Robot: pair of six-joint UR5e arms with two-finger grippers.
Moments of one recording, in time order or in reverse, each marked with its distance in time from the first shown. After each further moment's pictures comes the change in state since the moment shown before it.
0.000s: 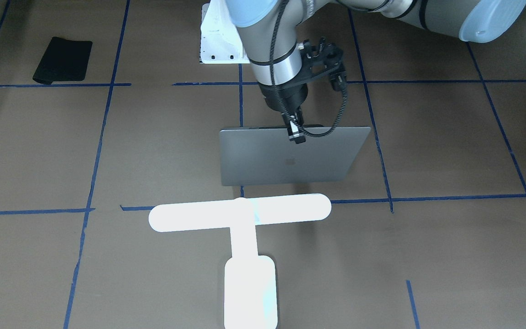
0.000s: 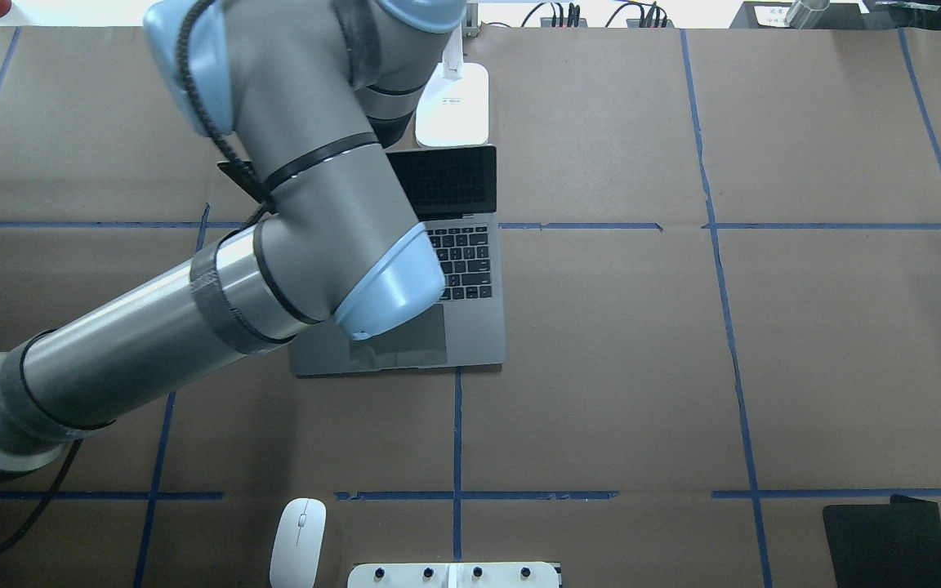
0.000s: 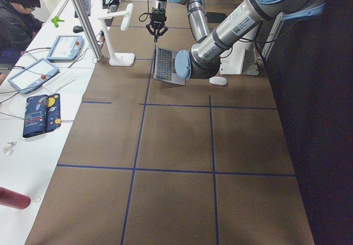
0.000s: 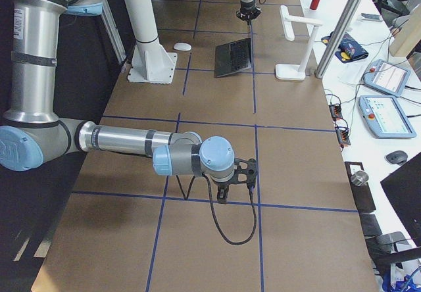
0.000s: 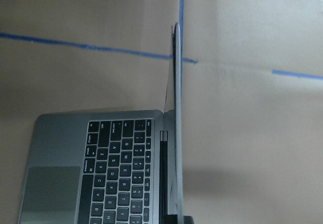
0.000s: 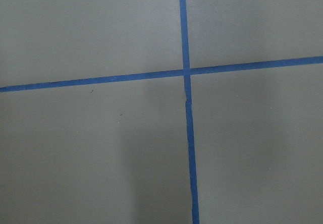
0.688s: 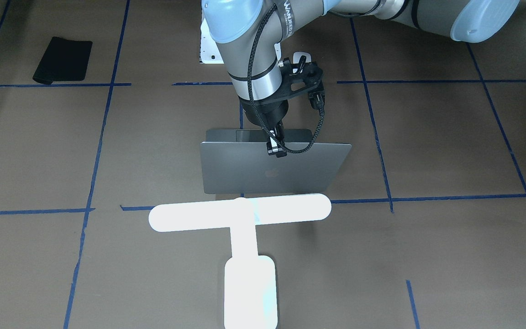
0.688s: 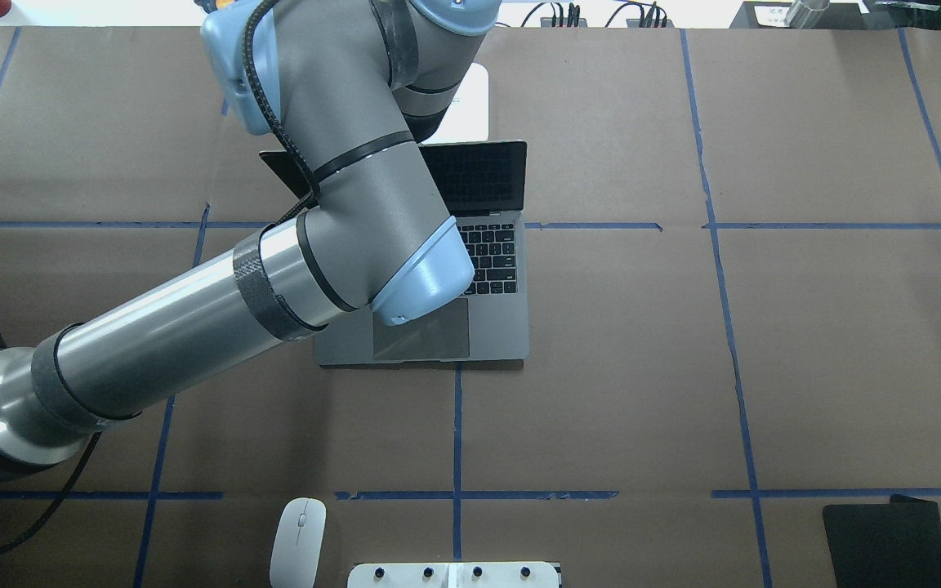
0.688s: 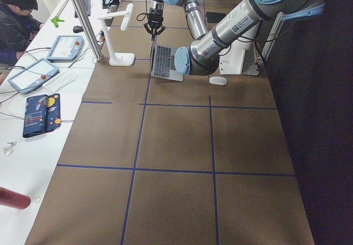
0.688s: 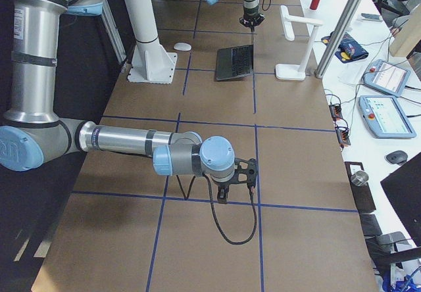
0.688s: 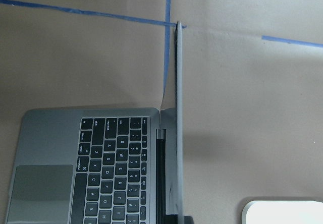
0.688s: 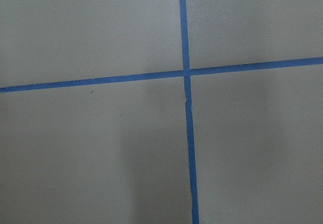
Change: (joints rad) left arm 0.006 -0.017 0.080 -0.111 0.003 0.010; right arm 0.000 0.001 0.000 0.000 -0.001 0.000
